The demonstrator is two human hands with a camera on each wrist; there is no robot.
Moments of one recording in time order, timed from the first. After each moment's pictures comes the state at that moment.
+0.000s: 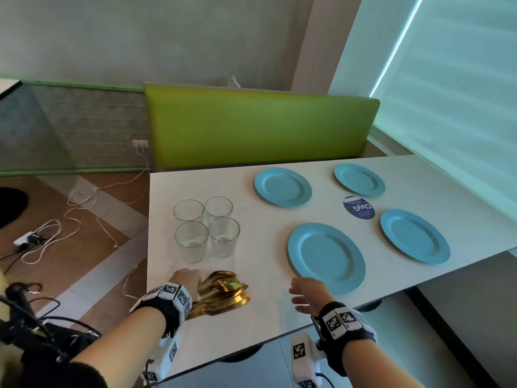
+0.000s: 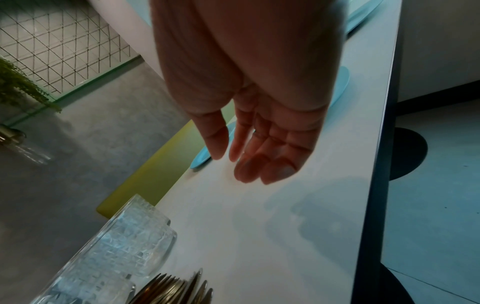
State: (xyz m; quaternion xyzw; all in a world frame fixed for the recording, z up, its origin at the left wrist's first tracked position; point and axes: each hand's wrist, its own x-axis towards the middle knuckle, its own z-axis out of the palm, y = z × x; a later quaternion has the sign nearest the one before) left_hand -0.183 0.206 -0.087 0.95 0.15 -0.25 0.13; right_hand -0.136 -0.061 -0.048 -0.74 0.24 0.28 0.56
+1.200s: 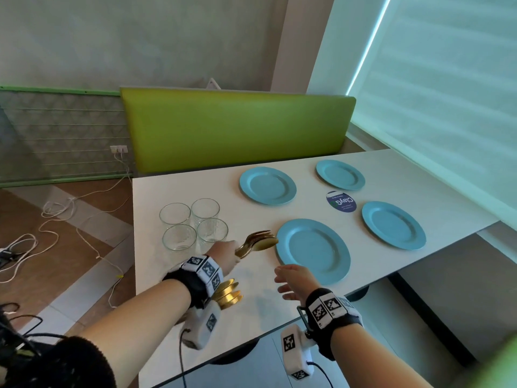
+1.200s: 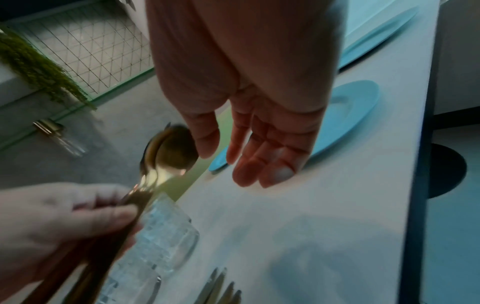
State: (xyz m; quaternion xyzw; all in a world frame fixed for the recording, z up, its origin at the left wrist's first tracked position) left_hand -0.141 0.139 -0.021 0.94 0.06 -0.16 0.31; right_hand -0.144 -0.048 -0.025 -0.79 0.16 0.26 0.53
